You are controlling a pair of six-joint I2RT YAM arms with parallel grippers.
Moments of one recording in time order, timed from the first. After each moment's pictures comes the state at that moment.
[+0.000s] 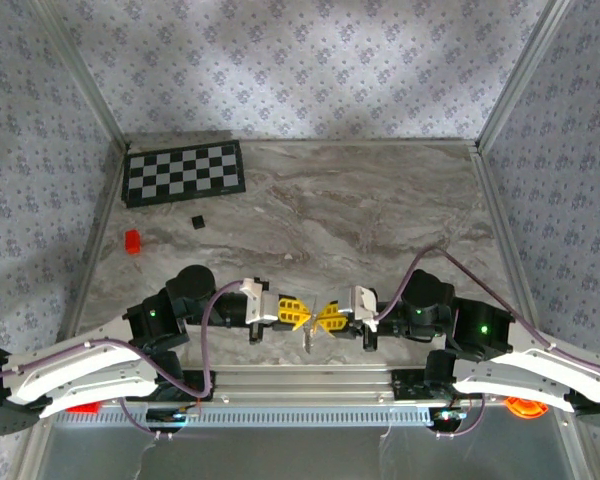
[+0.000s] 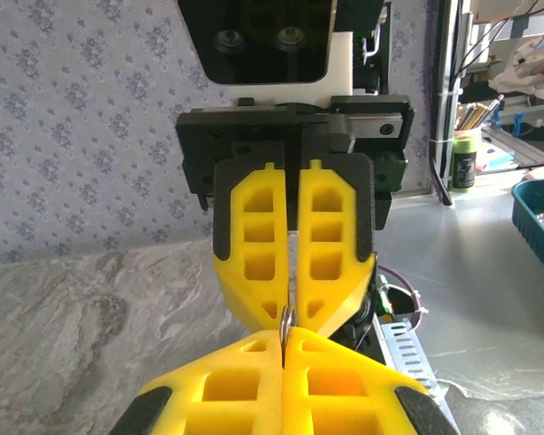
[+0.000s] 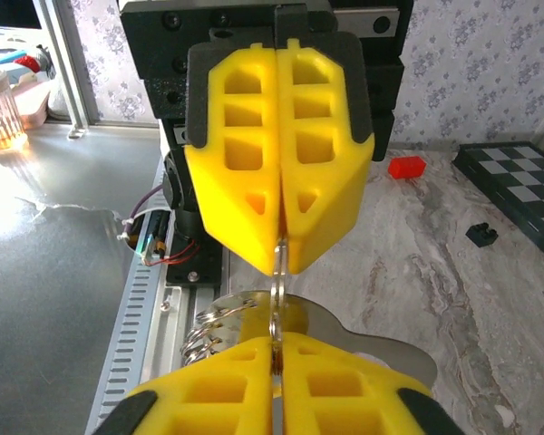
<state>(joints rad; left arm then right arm) -1.17 0.76 0.71 -0.01 0.45 0.16 1.23 0.64 0.81 -0.43 -0.23 -0.19</state>
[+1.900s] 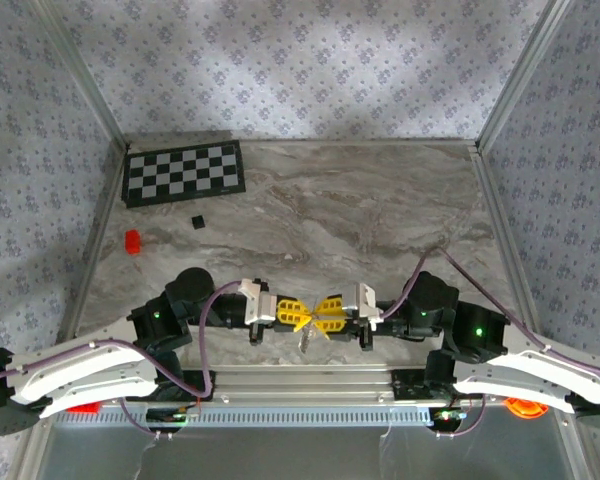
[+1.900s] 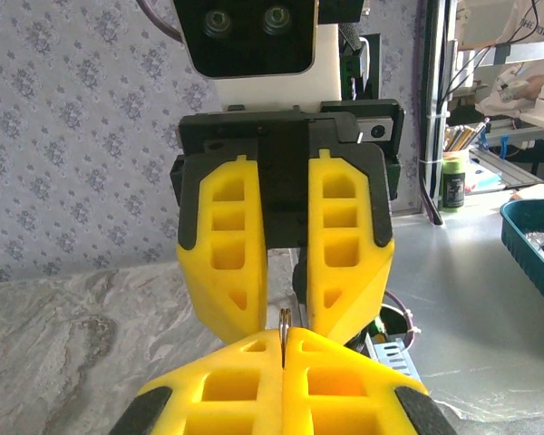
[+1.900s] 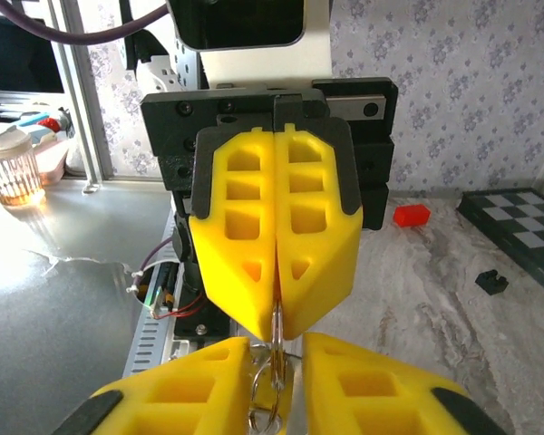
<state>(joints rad) -1.17 0.76 0.67 0.09 0.47 0.12 1.23 0.63 0.75 -0.26 -0.26 -0.14</state>
